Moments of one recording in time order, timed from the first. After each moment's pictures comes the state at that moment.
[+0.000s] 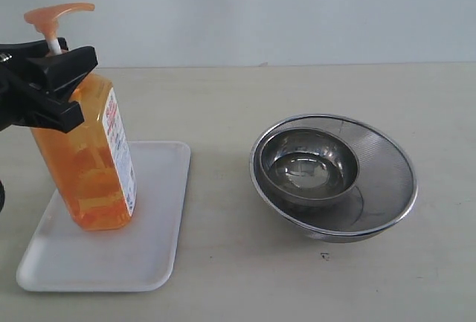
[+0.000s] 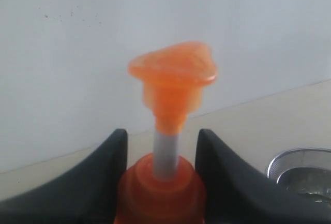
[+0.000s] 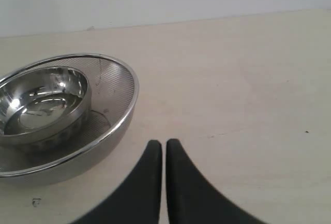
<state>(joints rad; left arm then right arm) -0.19 1.29 -0.40 0.40 -0.82 -0.25 0.12 0.01 0.00 -0.10 0.35 0.20</state>
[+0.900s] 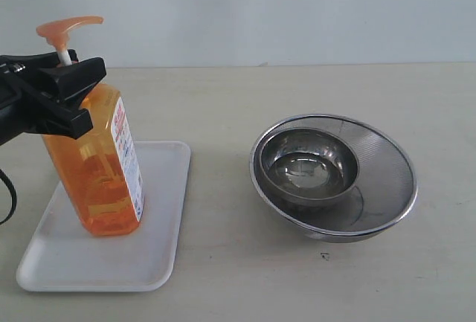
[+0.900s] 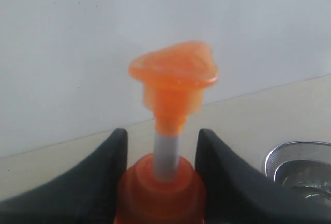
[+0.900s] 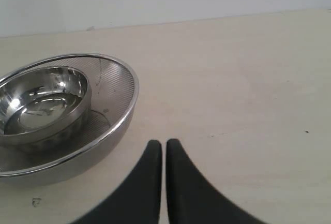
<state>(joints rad) -0.19 1.36 -0.40 0.40 -0.87 -0.26 0.12 0.01 0.00 -0.10 0.35 0.20</state>
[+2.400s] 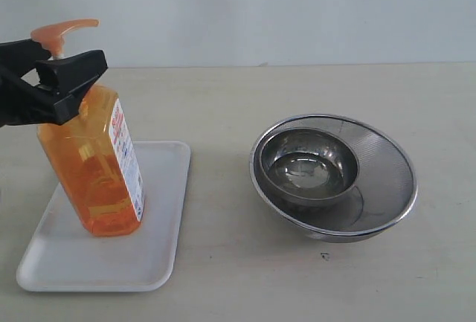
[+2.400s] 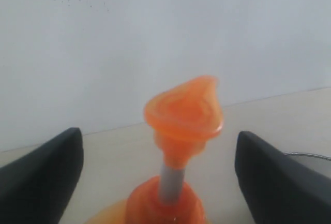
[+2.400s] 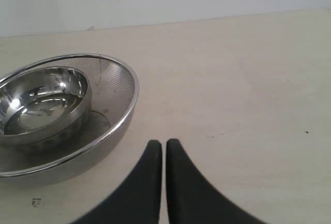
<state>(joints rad) -0.19 1.25 -0.41 0.40 -0.75 -0.35 0.12 0.01 0.00 -0.10 0.35 0.20</state>
